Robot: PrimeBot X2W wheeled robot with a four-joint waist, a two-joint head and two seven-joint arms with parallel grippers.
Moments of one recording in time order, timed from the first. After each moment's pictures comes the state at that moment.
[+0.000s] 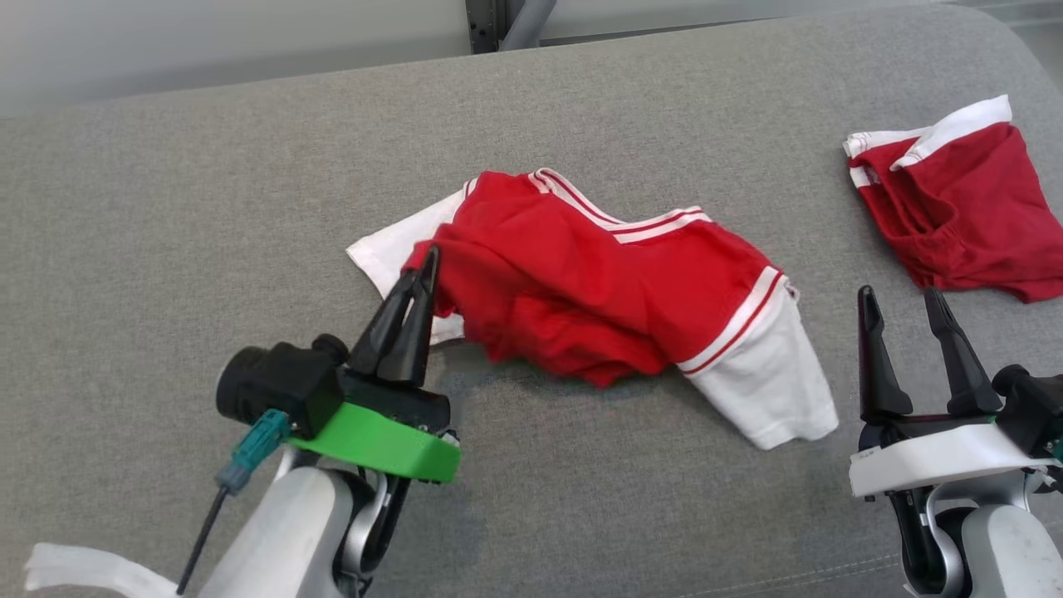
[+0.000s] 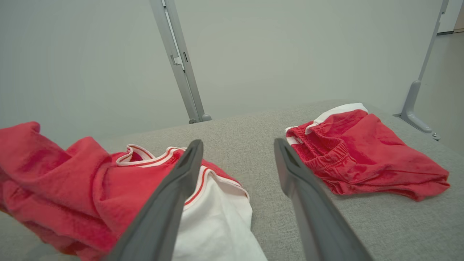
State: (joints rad) left arm -0.33 0.17 -0.48 0.11 -0.46 0.00 -0.26; right arm -0.07 -0.09 -0.05 -0.01 0.27 0.13 -0.18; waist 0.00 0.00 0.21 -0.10
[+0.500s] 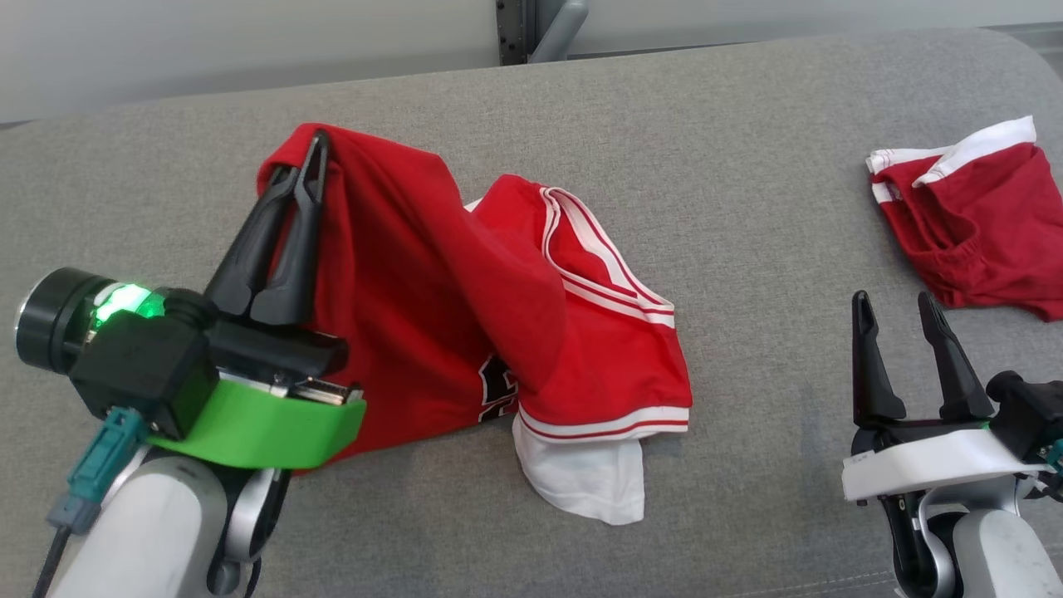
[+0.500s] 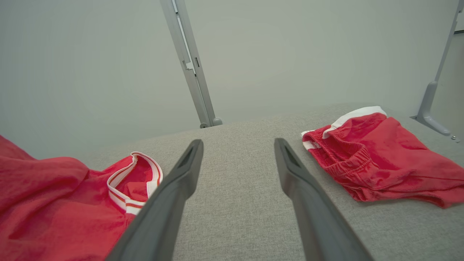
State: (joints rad) left arm -0.36 0.37 -0.39 -0.37 -0.32 0.13 -0.02; right arm -0.06 -0.07 -0.05 -0.01 0.27 0.13 -0.19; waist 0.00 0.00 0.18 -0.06
